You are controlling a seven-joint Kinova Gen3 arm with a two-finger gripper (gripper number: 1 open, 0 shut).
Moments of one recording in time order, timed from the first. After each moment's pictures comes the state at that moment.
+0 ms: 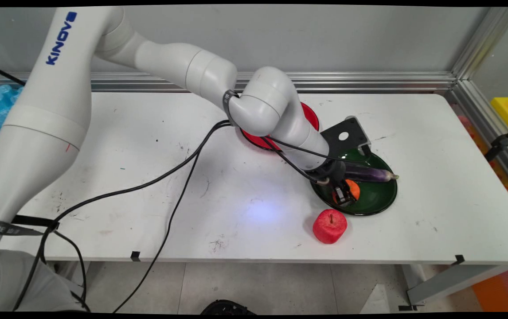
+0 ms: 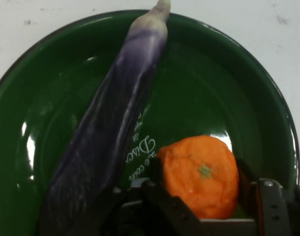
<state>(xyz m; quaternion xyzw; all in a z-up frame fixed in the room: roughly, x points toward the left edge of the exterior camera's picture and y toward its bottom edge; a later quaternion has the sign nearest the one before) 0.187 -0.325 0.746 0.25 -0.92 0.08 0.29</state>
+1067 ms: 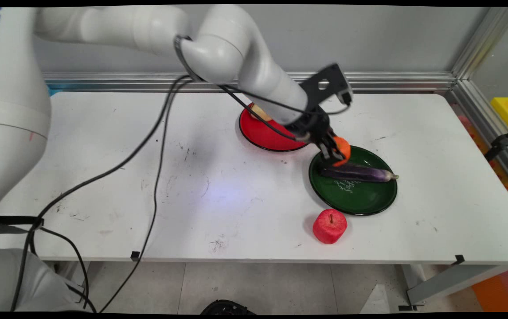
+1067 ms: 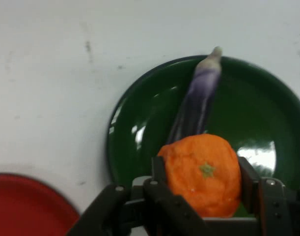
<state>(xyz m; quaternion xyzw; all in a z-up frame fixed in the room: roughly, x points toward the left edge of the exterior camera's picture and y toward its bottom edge) 0.253 -0.331 0.837 0.22 -0.91 0.14 0.31</state>
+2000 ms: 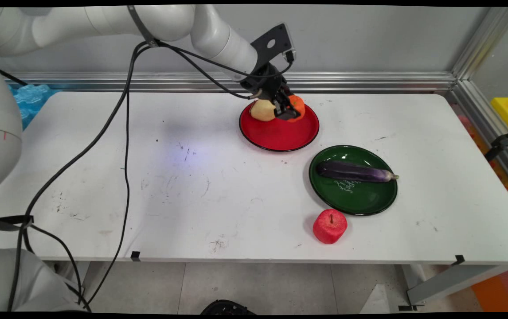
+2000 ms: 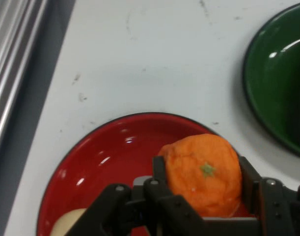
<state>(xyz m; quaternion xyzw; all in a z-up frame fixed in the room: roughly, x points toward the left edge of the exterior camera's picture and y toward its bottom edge) 0.366 -0.390 0.853 0.22 -0.91 0.20 0.29</state>
